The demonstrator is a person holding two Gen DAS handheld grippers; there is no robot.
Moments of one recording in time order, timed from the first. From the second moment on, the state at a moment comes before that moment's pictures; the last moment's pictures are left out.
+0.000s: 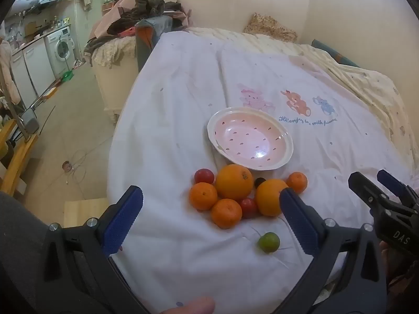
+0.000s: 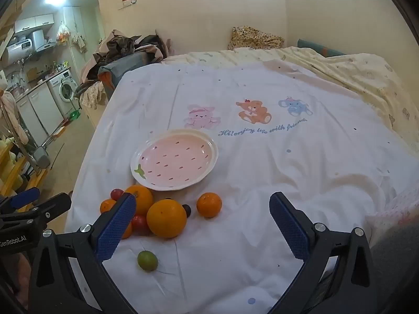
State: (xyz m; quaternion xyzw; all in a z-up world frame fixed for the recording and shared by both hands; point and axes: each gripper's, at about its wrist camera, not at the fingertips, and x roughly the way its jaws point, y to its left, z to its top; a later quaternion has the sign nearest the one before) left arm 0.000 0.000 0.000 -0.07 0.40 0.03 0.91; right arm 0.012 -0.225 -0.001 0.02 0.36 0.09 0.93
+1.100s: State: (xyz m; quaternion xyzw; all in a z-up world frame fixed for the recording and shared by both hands) left arm 0.000 0.003 -0.001 -0.07 0.41 0.04 0.91; right arm 0.012 -0.224 -0.003 0.02 0.36 0.09 0.93
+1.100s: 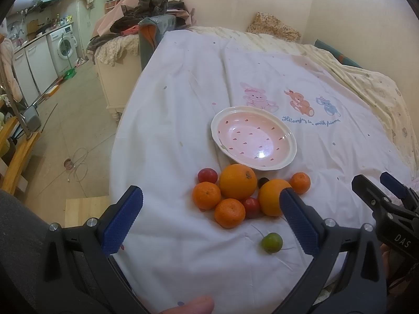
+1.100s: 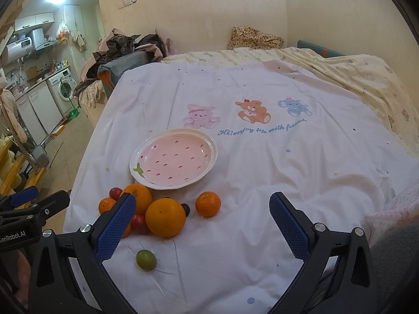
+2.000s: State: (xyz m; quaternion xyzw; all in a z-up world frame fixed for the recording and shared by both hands) left arm -0.001 0.005 0.000 -0.07 0.41 0.04 0.91; right arm 0.009 -0.225 0.003 0.02 0.35 0.09 0.93
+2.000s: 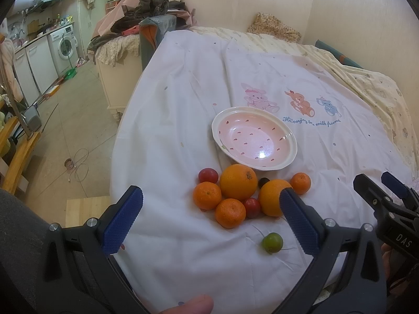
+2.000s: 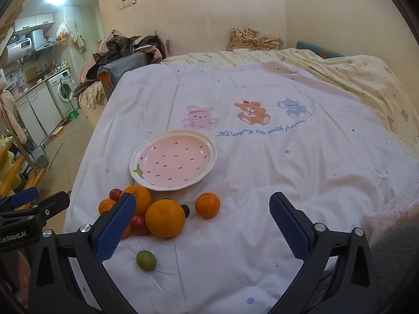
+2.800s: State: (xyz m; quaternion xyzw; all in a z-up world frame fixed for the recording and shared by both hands) left arm -0.002 0.004 -0.002 -0.07 0.41 0.04 0.91; right arm 0.009 -0.226 0.003 0.02 0.35 0.09 0.93
